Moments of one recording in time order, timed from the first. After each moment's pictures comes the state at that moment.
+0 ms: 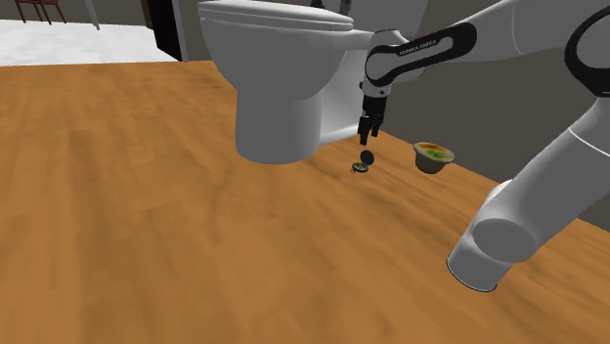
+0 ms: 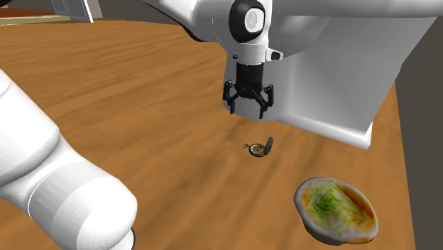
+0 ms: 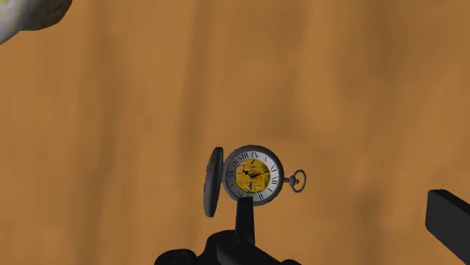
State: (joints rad) arm -0.10 -0.22 -0.24 -2.23 -0.12 1.94 -0.32
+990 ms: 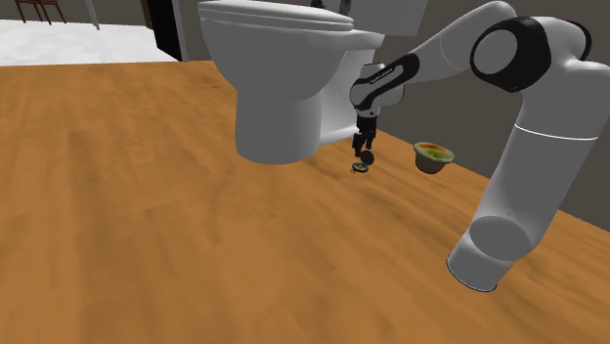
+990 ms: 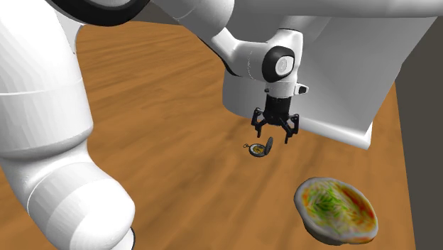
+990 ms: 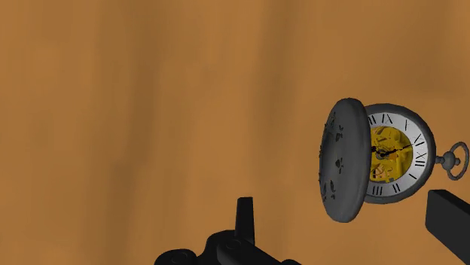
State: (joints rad) arm -0.16 0.14 -0.32 -2.09 -0.05 2.14 -0.46
